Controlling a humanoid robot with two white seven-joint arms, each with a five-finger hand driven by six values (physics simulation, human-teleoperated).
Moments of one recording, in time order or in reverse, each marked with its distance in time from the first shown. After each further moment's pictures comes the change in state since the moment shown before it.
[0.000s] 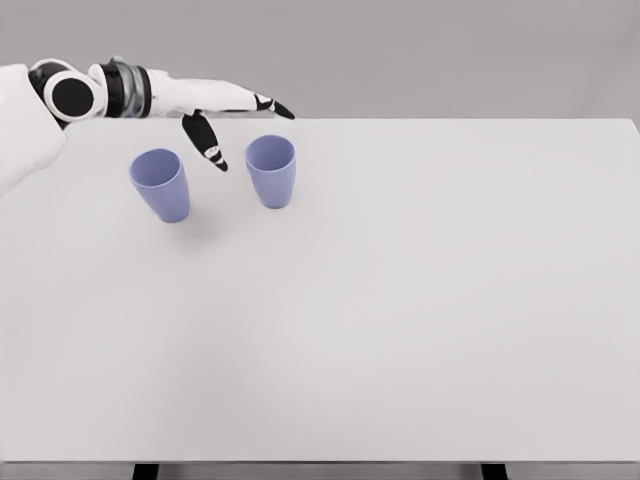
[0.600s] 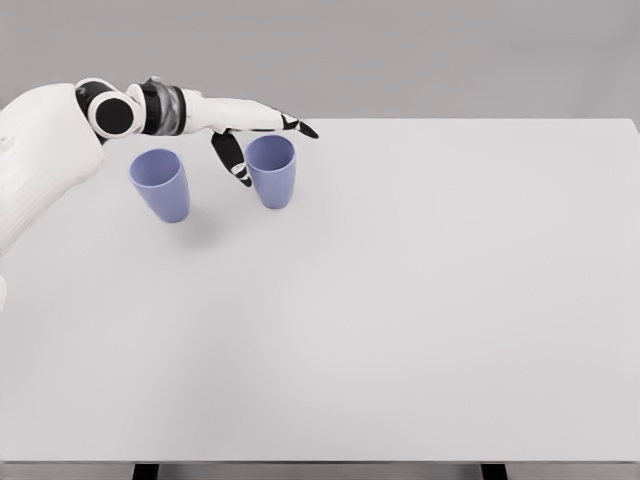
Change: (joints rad) left arm 0.043 -0.090 0.027 0.053 -0.069 0.000 0.018; right arm 0.000 0.000 0.000 0.000 0.000 0.000 0.000
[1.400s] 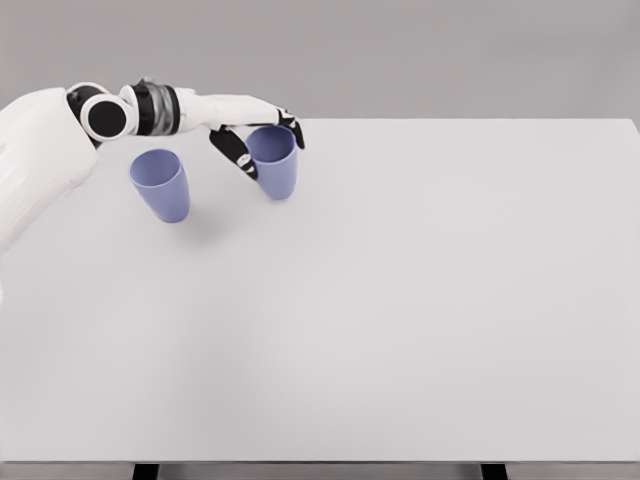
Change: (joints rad) left arm 0.021 0.025 0.042 -0.026 0.013 0.000 0.026; right arm 0.000 0.000 0.000 0.000 0.000 0.000 0.000
